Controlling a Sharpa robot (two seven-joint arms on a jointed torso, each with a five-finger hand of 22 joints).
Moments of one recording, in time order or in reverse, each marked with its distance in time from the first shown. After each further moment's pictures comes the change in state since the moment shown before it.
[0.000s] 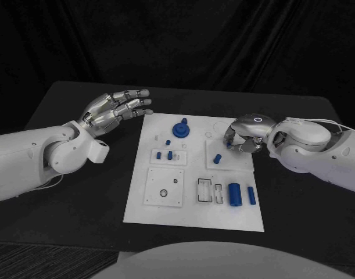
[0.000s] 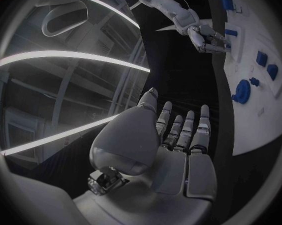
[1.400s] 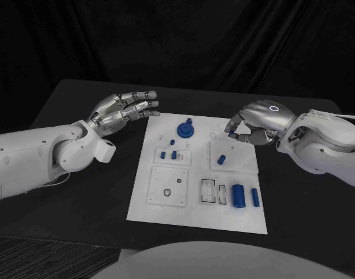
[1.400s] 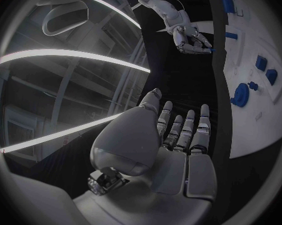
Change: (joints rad) left arm -0.009 0.009 0.000 -0.004 0.001 0.013 0.001; left_hand 0.017 0.001 0.037 -0.047 0.044 0.007 0.007 0.004 0.000 0.007 0.007 0.003 -0.001 0.014 0.007 0.018 -0.002 0.000 0.016 0.001 0.004 -0.010; right arm 0.082 -0.103 -0.002 0.199 0.020 -0.126 0.017; right_hand 0.048 0.000 0.035 -0.036 0.000 0.021 0.000 -0.004 0.013 0.072 -0.010 -0.029 -0.026 -0.011 -0.011 -0.012 -0.026 0.000 -0.004 -0.010 -0.004 0.000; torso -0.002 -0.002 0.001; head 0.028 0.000
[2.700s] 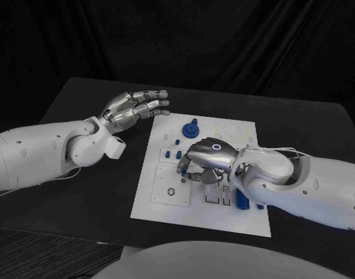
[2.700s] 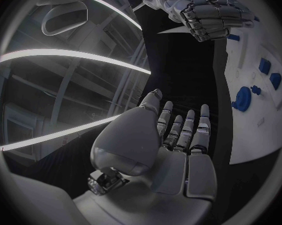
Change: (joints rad) left arm -0.001 0.025 0.000 -0.019 0.000 0.010 0.000; left_hand 0.000 0.008 0.007 -0.006 0.006 0.000 0.007 0.000 -0.002 0.000 0.007 0.003 0.000 0.000 0.000 0.000 -0.001 0.000 0.000 0.000 0.000 -0.003; right arm -0.158 0.288 -0.001 -0.007 -0.035 0.039 0.003; right_hand 0.005 -0.005 0.006 -0.006 0.004 -0.007 0.007 -0.012 -0.003 -0.001 0.001 -0.013 -0.007 0.004 -0.003 0.000 0.009 0.000 -0.004 -0.004 0.000 0.001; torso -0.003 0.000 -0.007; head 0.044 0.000
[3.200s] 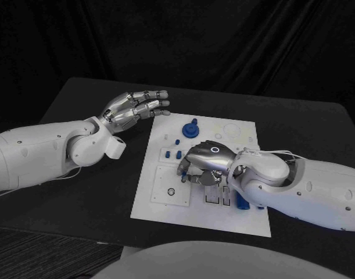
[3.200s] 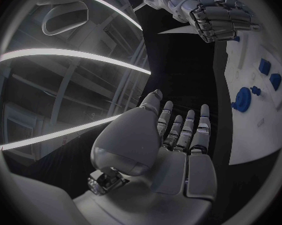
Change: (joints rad) left arm -0.001 0.002 0.000 -0.003 0.000 0.007 0.000; left_hand 0.000 0.008 0.003 -0.003 0.005 0.004 0.004 0.000 0.000 0.000 0.000 0.005 0.000 0.000 0.000 0.000 0.000 0.000 0.000 0.000 0.000 -0.001; right arm -0.024 0.020 0.000 -0.037 -0.004 0.000 0.000; right_hand 0.000 0.000 0.003 -0.003 0.005 0.000 0.000 -0.004 -0.001 0.004 0.003 -0.004 -0.004 0.000 0.000 0.000 0.003 0.000 0.000 0.000 0.000 0.000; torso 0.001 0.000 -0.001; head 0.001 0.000
